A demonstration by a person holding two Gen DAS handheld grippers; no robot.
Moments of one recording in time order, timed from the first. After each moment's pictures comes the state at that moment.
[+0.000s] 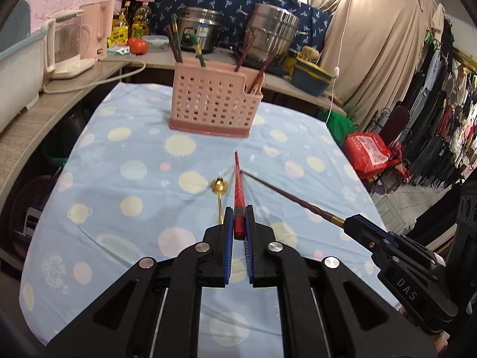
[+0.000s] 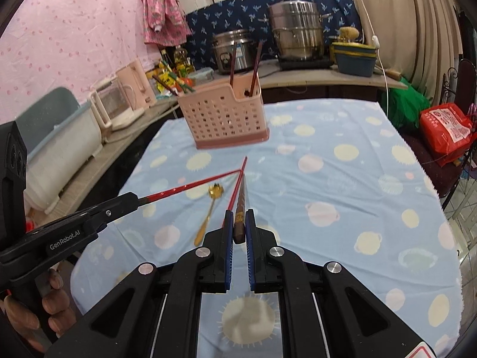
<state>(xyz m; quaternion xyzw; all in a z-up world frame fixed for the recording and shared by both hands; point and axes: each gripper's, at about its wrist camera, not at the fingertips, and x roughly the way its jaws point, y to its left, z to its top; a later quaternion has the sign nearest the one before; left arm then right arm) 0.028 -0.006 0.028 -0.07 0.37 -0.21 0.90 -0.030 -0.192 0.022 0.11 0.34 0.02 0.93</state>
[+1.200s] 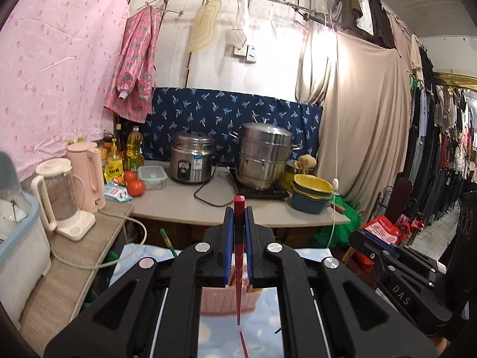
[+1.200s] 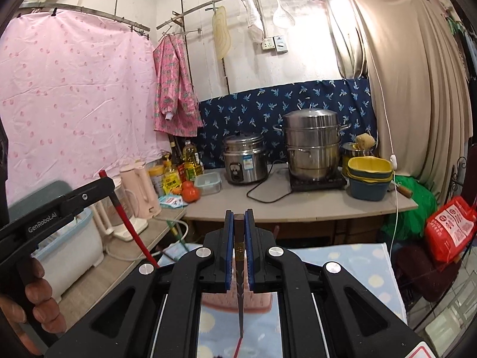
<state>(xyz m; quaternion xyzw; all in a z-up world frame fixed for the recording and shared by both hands) 0.155 -0.021 0.250 -0.05 0.15 -0.19 0.97 0.115 -0.215 0.218 0.07 0.16 0.02 0.98</state>
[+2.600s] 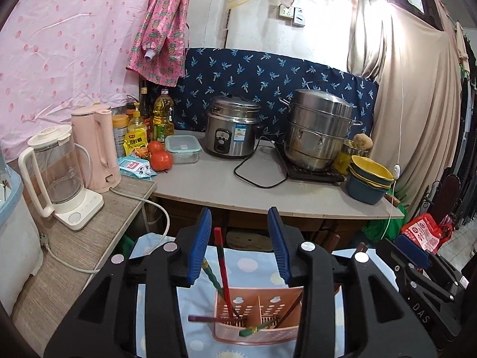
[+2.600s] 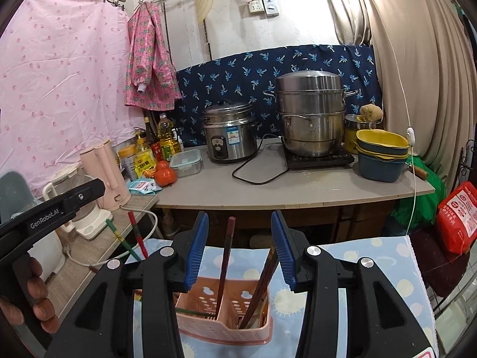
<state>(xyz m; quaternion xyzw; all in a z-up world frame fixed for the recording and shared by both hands) 0.306 -0.012 0.169 -0.05 0.23 -0.11 0.97 0.257 -0.209 0.139 0.08 0.21 -0.01 0.97</state>
